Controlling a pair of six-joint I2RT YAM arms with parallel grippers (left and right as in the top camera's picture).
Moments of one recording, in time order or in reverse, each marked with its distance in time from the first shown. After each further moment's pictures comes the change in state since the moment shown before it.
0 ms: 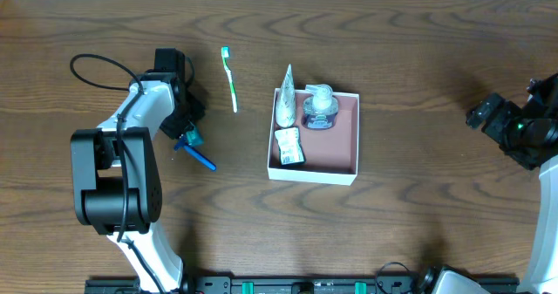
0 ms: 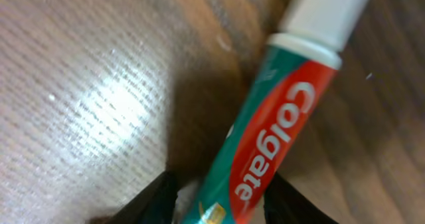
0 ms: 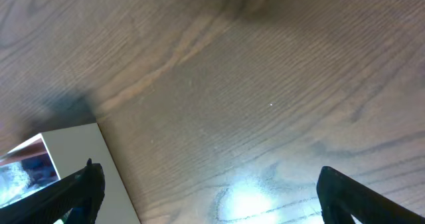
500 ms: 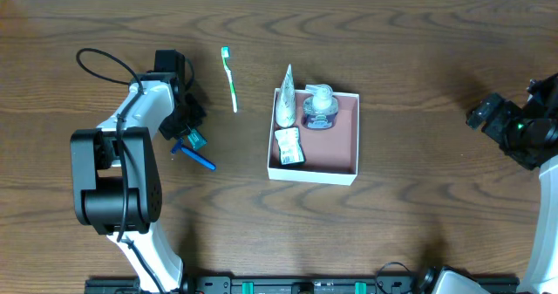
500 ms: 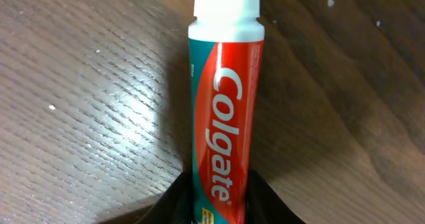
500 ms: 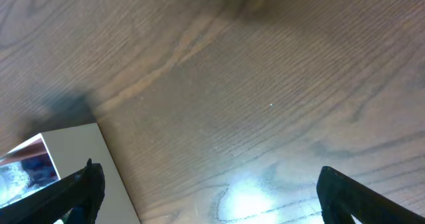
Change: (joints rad) left arm 0.000 0.000 0.001 -0.030 0.006 0.196; right arm 0.000 0.000 0.000 0.000 0.000 0.000
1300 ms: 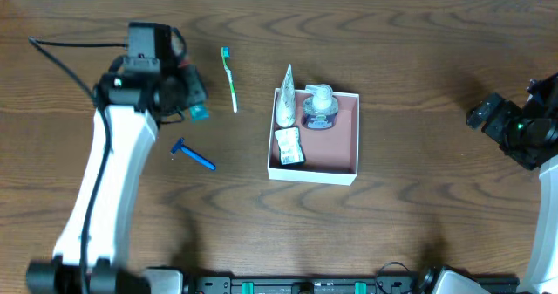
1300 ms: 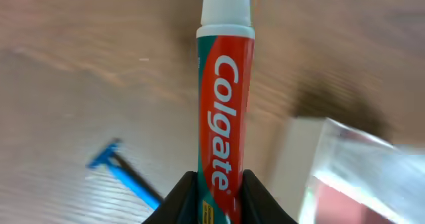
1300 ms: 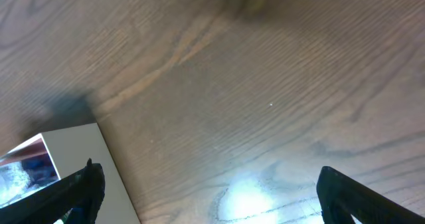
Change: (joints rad) left arm -0.115 -0.499 0.111 -0.180 0.121 0.177; right arm 0.000 0.000 0.000 0.000 0.000 0.000
